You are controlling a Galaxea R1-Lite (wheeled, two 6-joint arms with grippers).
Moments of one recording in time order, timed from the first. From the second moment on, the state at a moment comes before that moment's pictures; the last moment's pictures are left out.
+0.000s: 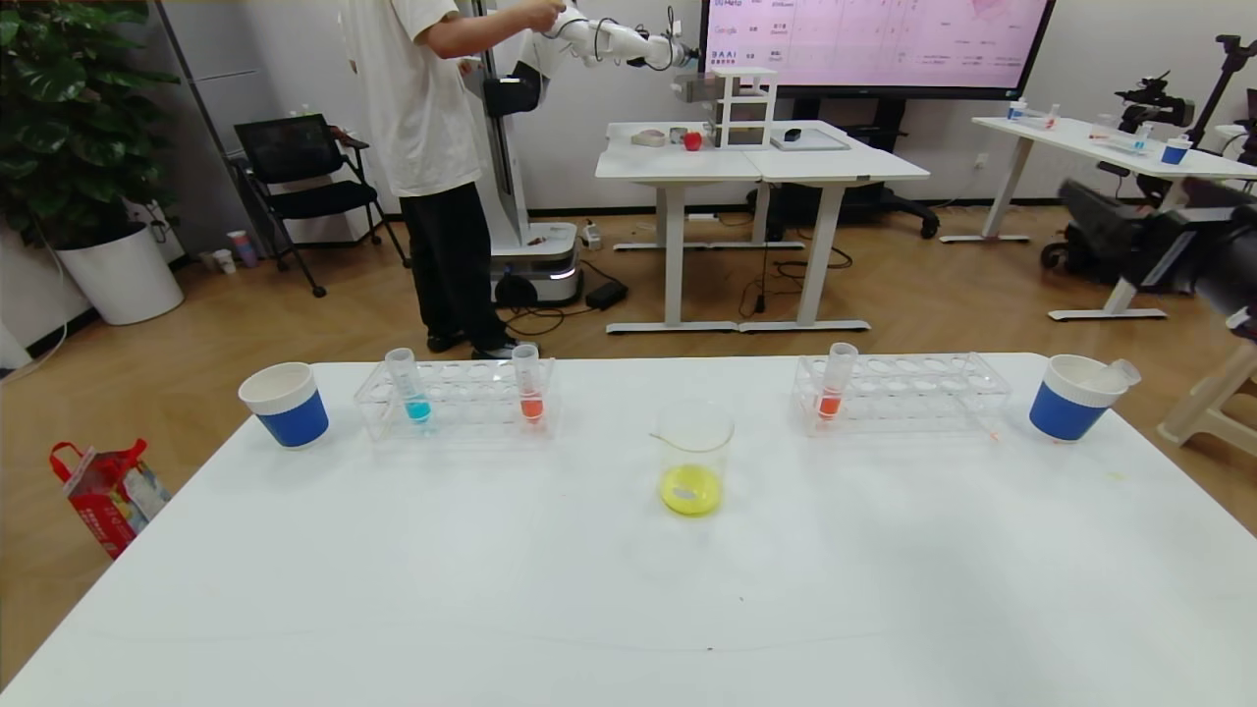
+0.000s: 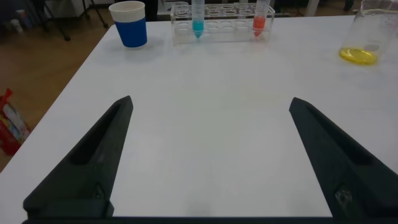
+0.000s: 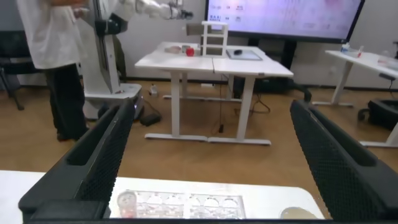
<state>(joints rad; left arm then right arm) -0.01 0.00 0.00 0.01 -0.02 0.02 -0.02 1.48 -0.73 -1.05 0.05 0.01</state>
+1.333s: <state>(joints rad) -0.01 0.00 0.00 0.01 -0.02 0.02 0.01 0.03 -0.14 -0.06 0.01 -0.06</state>
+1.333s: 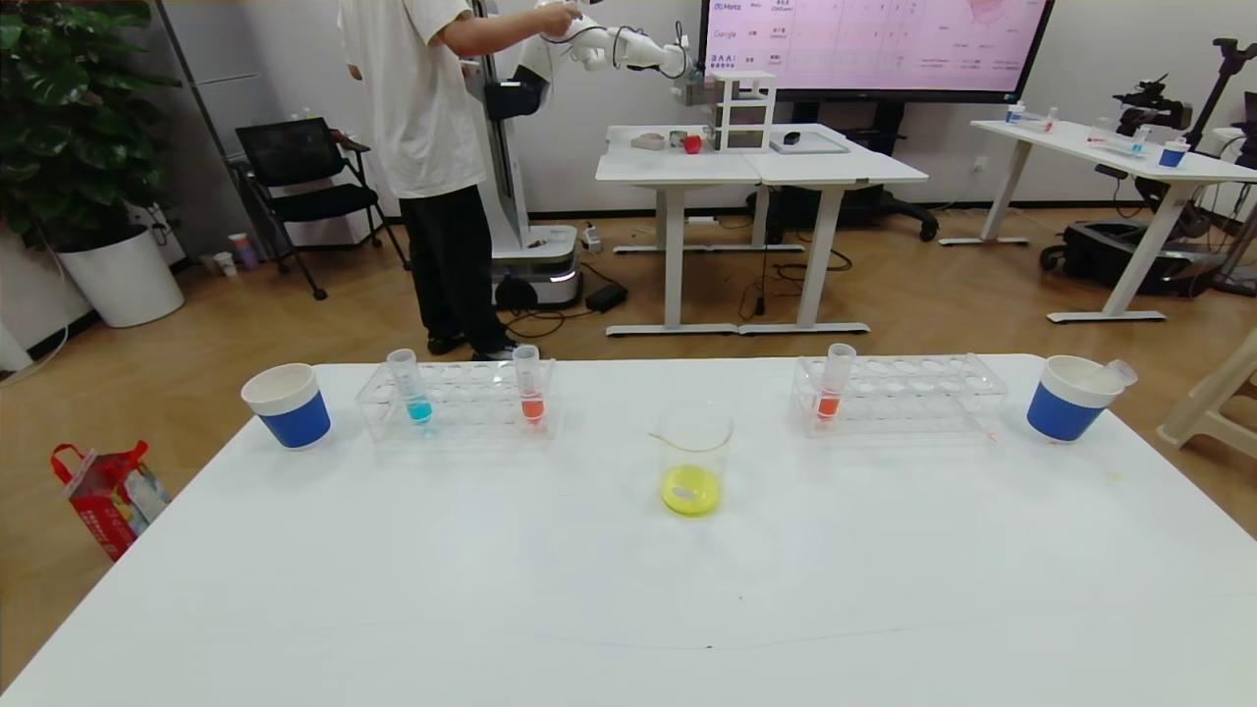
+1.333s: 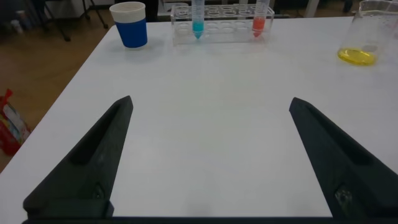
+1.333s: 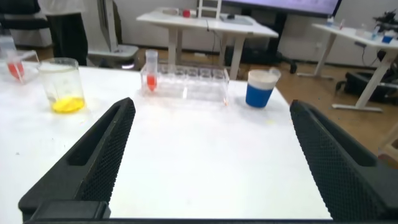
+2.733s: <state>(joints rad) -0.02 0.22 -0.23 -0.05 -0.03 0.04 0.01 0.00 0.00 0.00 0.00 -0.03</state>
